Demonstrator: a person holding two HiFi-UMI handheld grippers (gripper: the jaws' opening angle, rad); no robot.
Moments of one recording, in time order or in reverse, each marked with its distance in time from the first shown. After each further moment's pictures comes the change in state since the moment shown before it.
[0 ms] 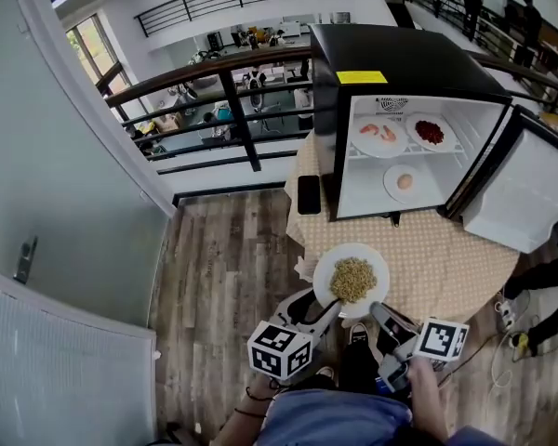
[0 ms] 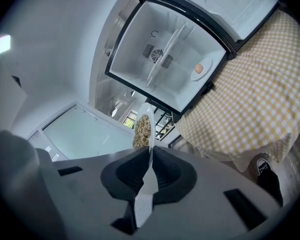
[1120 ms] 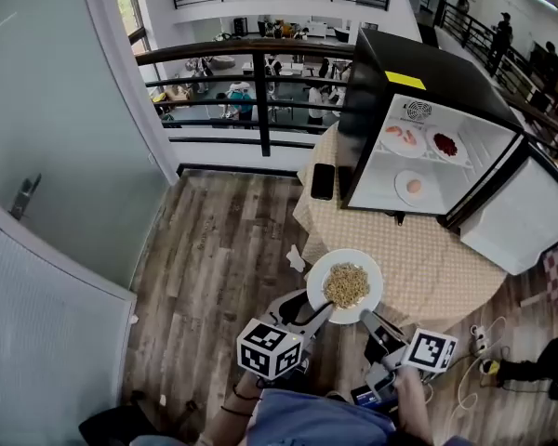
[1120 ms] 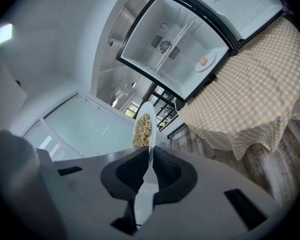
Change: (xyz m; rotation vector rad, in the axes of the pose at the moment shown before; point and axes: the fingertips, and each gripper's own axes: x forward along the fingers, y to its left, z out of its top) left arm -0.075 -0.021 -0.023 -0.082 -0.075 0.033; right arm -0.025 0.030 -0.066 -0.065 0.098 -0.054
